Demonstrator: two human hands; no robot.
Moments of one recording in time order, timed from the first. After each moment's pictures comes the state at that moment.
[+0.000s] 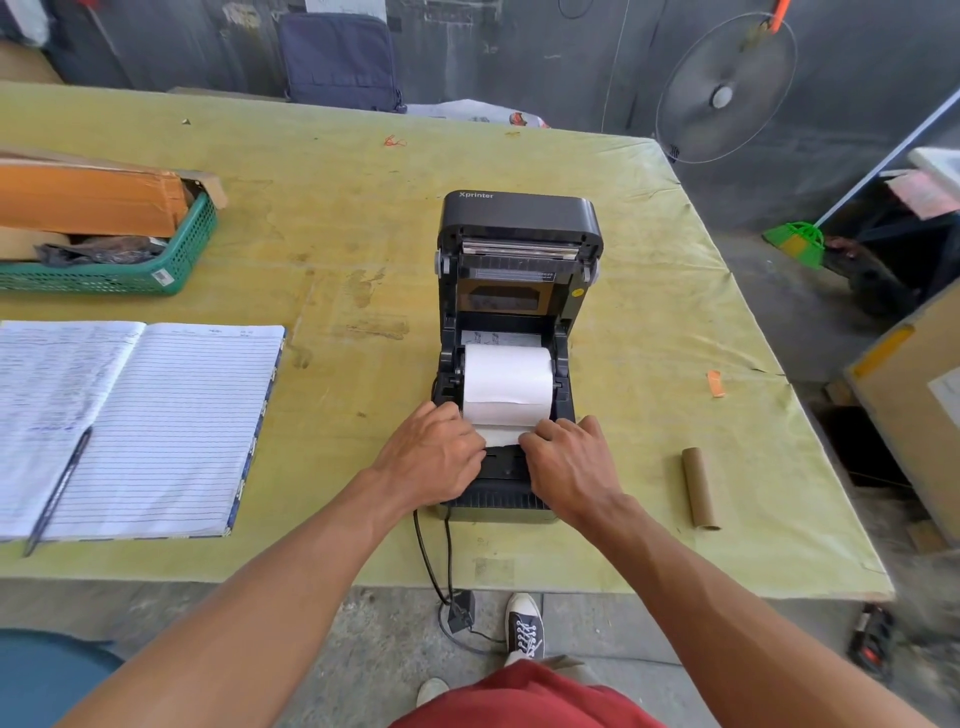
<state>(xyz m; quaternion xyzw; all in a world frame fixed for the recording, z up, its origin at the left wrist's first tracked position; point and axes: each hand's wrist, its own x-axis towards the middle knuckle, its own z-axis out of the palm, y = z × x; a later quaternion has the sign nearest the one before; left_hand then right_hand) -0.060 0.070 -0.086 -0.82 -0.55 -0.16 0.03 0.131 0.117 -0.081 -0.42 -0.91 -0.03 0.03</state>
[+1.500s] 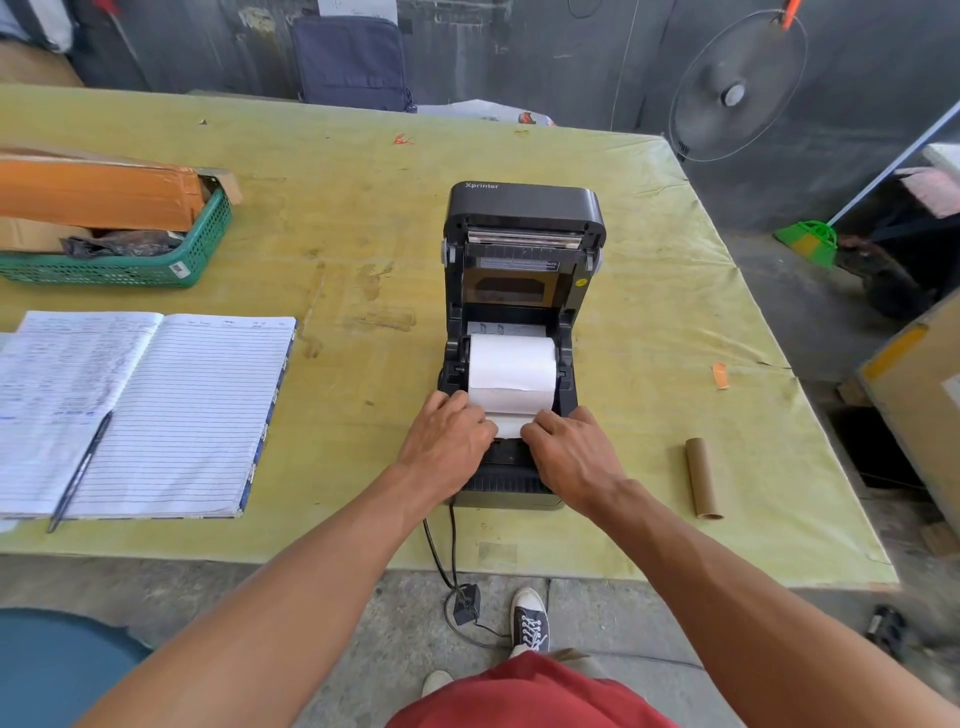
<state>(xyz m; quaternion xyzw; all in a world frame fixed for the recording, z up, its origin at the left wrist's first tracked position) -0.035 0.063 -0.081 -0.77 -0.63 -0.09 0.05 0.141 0.123 -0.087 -0.36 -0.93 -0.01 0.02</state>
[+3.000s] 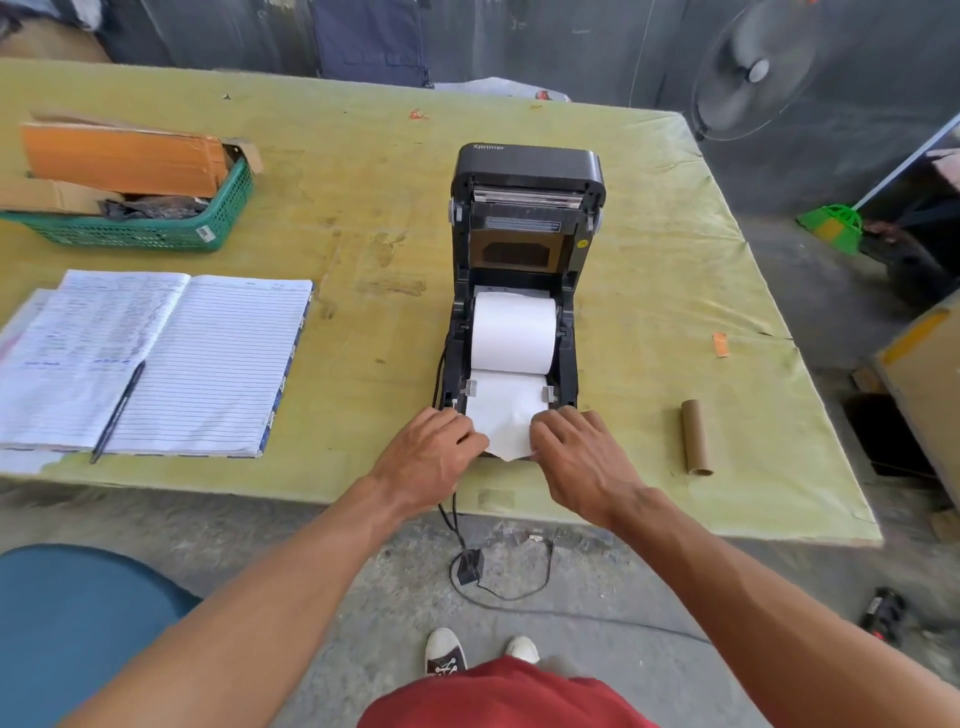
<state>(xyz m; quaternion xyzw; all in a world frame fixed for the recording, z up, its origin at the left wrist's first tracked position) -0.030 -0.015 -0.090 -0.81 -0.57 -0.12 0.04 0.182 0.063 -0.084 -0.30 -0.95 0.00 0.07</state>
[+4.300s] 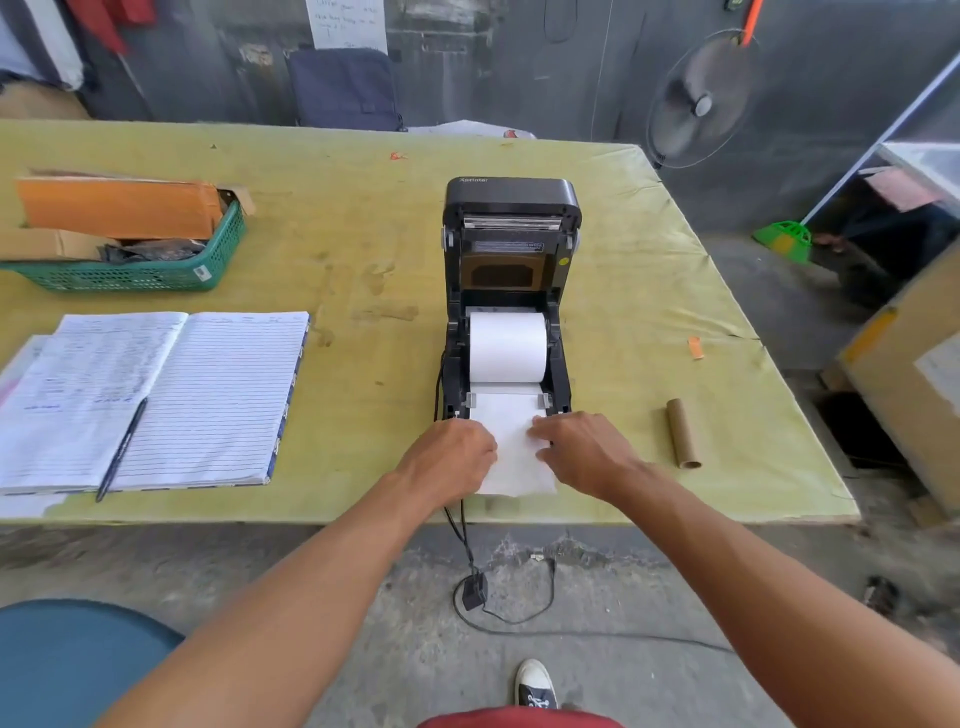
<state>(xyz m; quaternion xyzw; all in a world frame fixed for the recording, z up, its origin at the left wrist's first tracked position) -0.020 -0.002 -0.074 -0.75 -0.64 -0.12 -0.12 0.170 0.075 -0.066 -0.42 -0.90 0.11 -0.05</state>
